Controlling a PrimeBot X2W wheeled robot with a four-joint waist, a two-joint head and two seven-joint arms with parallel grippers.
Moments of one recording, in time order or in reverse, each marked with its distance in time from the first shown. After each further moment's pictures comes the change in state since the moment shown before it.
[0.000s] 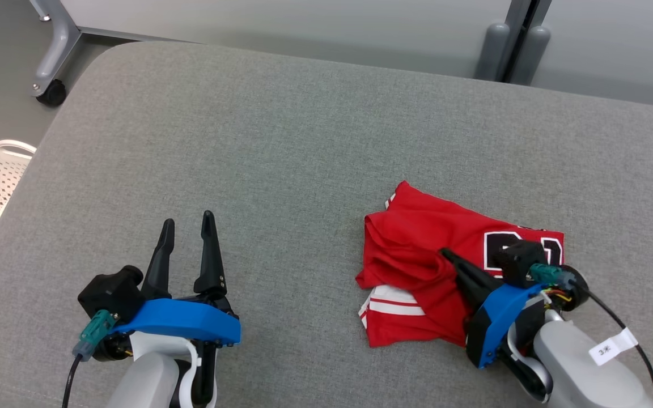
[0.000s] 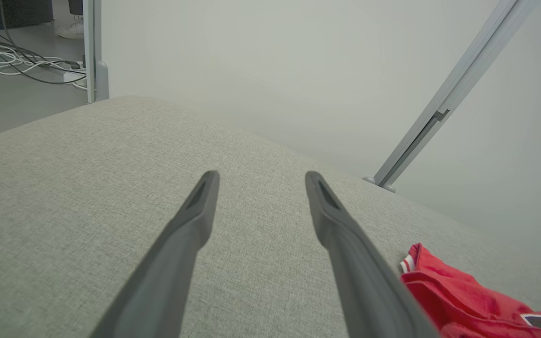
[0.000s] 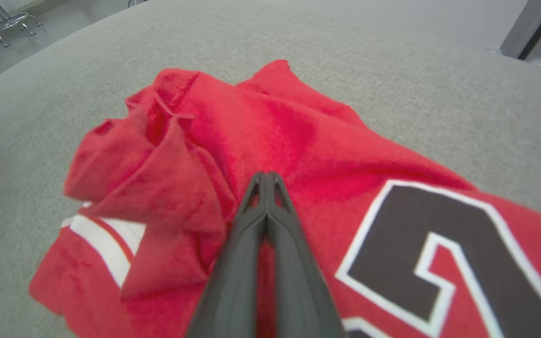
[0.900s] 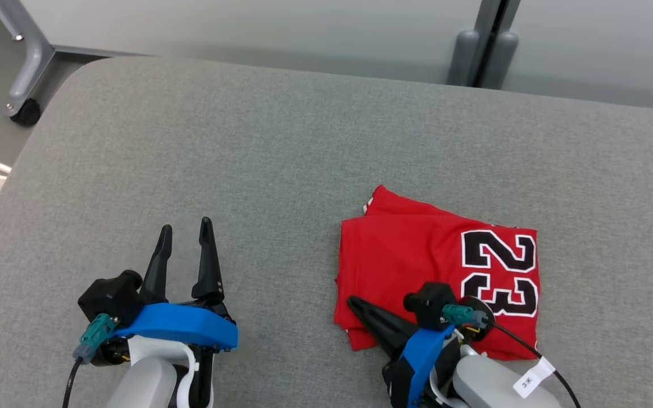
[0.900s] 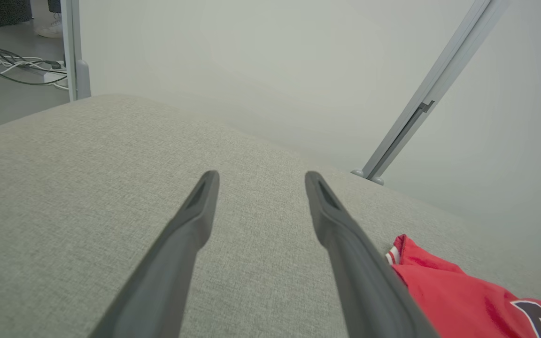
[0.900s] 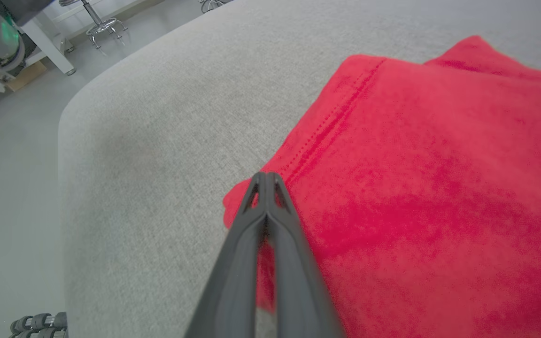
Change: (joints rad) left arm 0.008 0.010 -0.001 0.013 0.008 0.000 0.000; right arm -0.037 0.129 0.318 0.060 0.128 0.000 -0.098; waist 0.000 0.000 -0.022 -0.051
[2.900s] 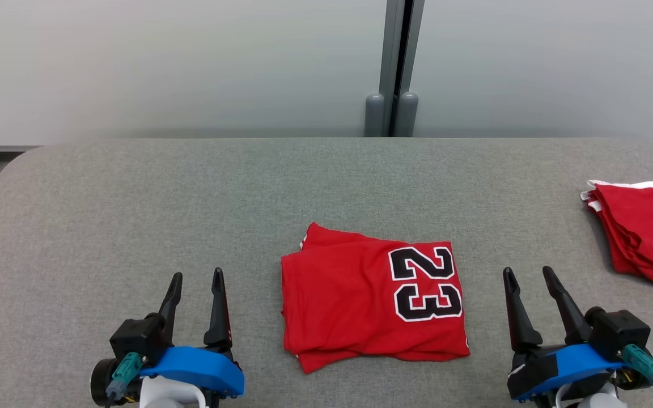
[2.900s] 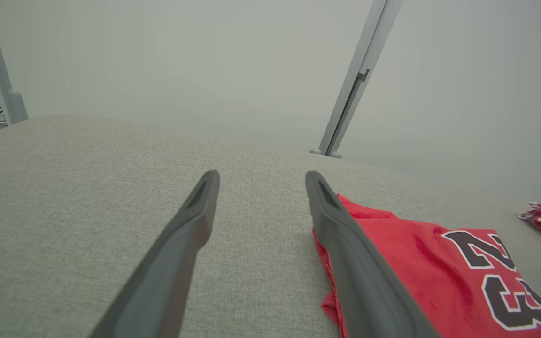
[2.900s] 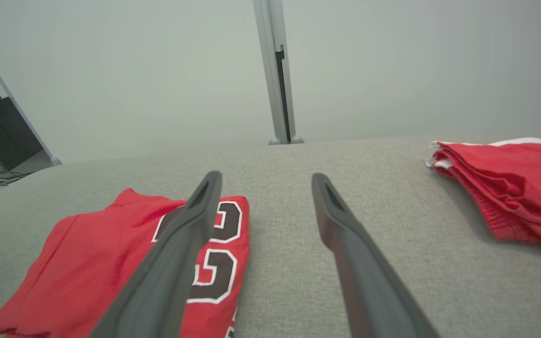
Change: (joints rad) left arm 0.098 -0.086 0.106 0.114 0.255 -0.083 -0.003; right arm 0.407 0.111 -0.900 -0.330 -0.392 0.000 -0.057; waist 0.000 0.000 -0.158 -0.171
